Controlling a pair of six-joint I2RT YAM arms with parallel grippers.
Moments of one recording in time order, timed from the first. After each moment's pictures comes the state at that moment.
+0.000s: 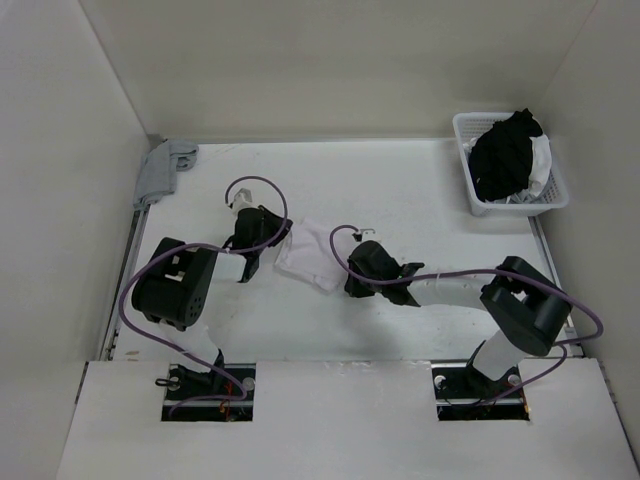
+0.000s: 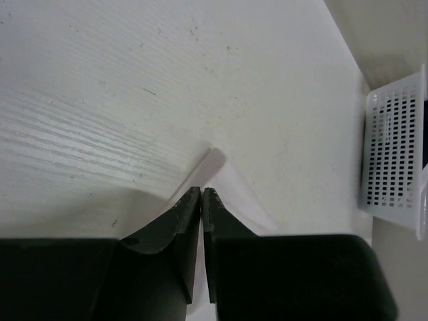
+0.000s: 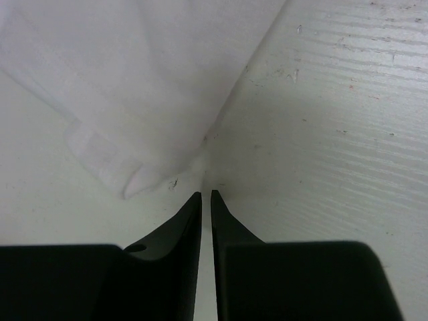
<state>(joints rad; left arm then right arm) -0.32 1.71 0.62 0.68 -0.02 -0.97 0.87 1.60 0.74 0.04 0.13 0.66</state>
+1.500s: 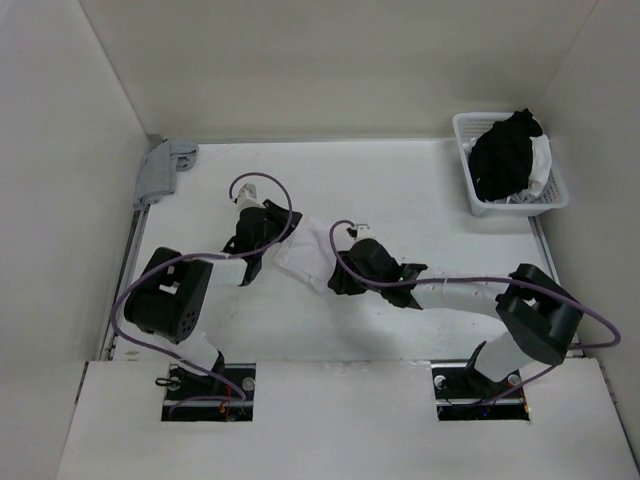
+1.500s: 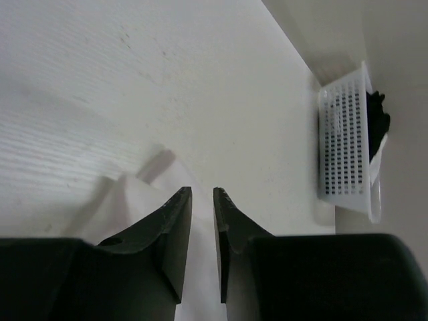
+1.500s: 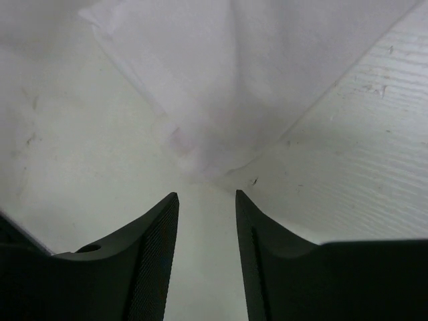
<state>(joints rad) -0.35 1.68 0.65 0.72 0.00 -1.00 0.92 1.56 0.75 0.11 0.09 0.73</state>
